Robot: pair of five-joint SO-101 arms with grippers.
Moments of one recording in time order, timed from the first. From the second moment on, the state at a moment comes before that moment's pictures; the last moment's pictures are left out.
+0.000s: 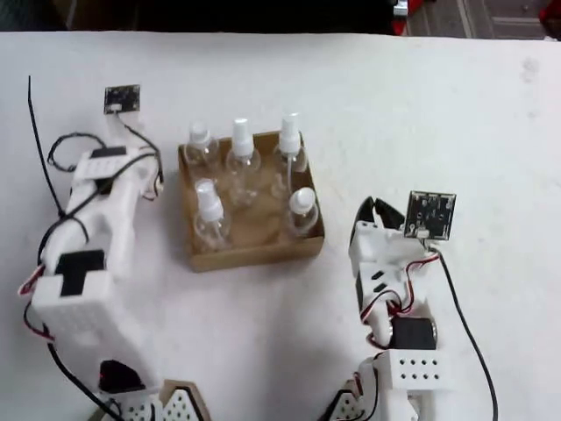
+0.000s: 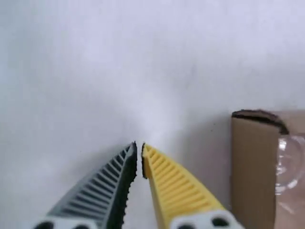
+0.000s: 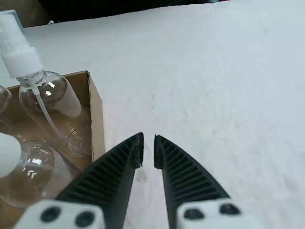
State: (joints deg) left arm -13.9 20.6 13.7 43.0 4.0; right arm -2.7 -77.5 86.6 22.8 -4.4
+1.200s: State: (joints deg) left arm -11.9 39.2 -49.4 88.1 9.1; right arm -2.2 -77.4 87.6 22.8 -4.4
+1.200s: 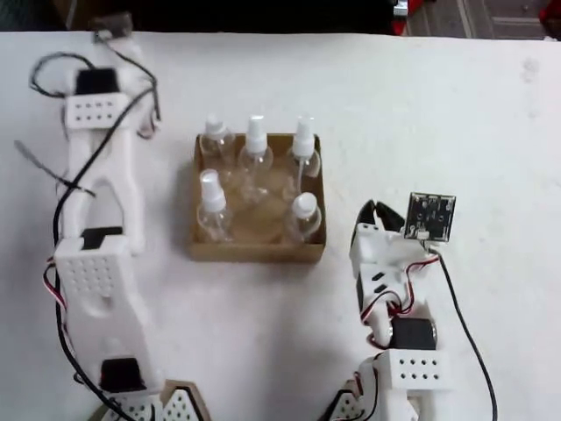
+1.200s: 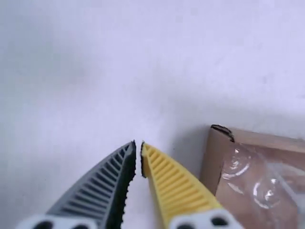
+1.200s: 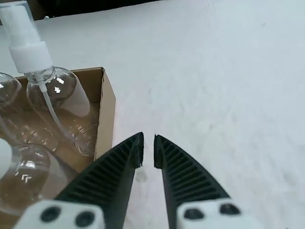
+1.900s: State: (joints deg) left arm -16.6 11.6 -50.3 102.0 9.1; right arm -5.4 -77.4 77.5 40.0 -4.2
